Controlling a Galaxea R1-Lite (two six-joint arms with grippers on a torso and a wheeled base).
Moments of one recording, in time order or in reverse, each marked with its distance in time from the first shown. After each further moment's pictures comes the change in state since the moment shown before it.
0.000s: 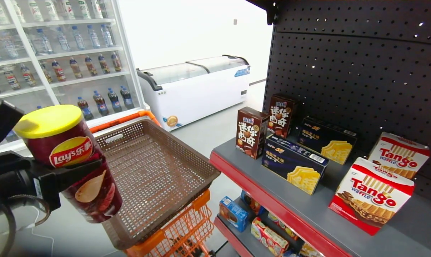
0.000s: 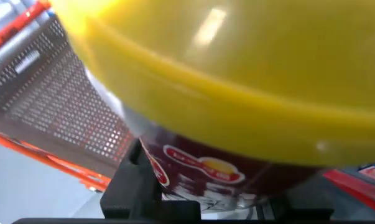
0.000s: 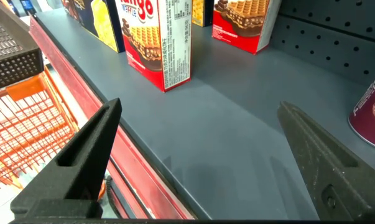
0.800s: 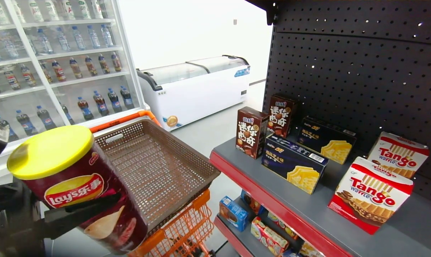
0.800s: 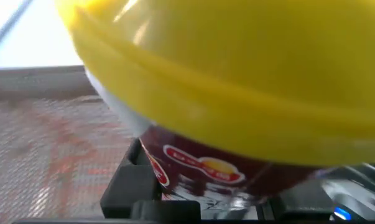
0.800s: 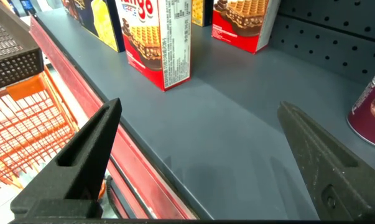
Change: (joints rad) left arm -0.089 -0.071 0.071 -0.006 -0.366 0.074; right arm 0.000 0.000 0.000 0.000 0.000 0.000
